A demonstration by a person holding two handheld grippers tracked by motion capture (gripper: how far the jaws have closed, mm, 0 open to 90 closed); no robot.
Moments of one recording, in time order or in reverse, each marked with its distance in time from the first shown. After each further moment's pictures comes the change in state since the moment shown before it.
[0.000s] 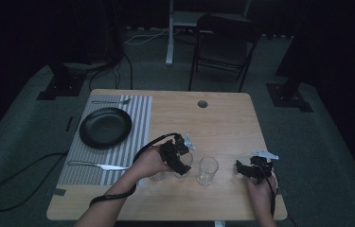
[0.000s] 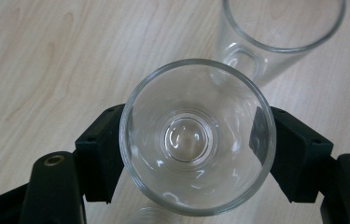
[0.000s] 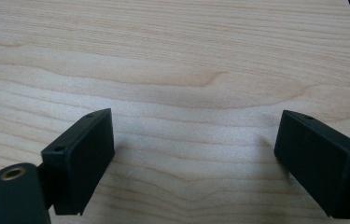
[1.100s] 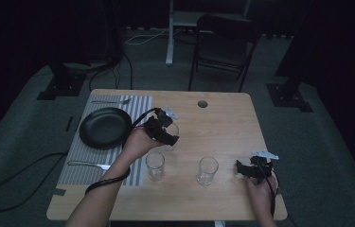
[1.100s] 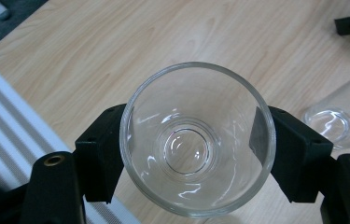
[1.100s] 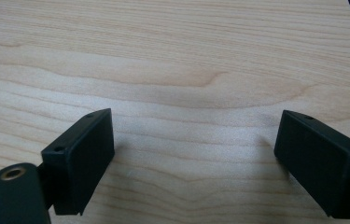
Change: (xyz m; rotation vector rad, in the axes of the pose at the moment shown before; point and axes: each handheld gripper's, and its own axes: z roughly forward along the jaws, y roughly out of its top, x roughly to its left) left arm 0.066 -0.008 -0.041 -0.103 0.189 -0.251; right arm 0.000 0.000 0.000 -0.002 0.000 -0.001
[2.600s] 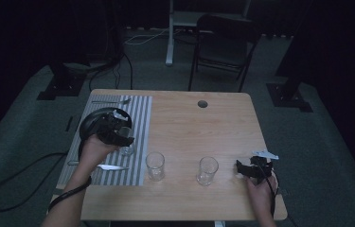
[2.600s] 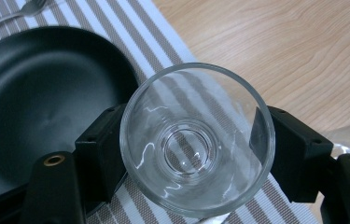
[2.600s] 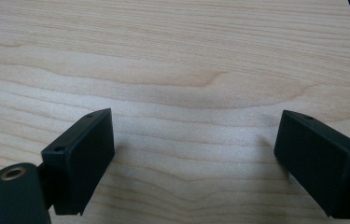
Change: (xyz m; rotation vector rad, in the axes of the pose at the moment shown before) left arm 0.082 -0.113 -0.027 0.087 0.121 -0.255; right arm 0.000 0.000 0.000 0.002 -0.001 0.001
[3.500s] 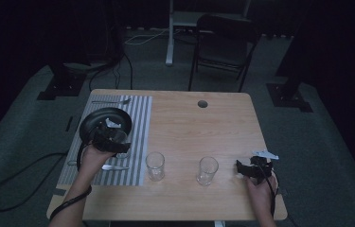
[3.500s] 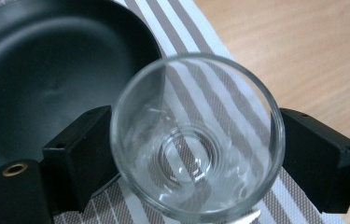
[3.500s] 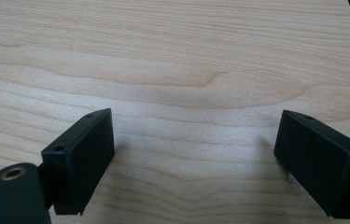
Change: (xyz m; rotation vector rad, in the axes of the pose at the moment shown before) left arm 0.007 -0.036 0.019 -0.102 0.035 -0.120; right arm 0.000 0.000 0.000 0.000 0.000 0.000
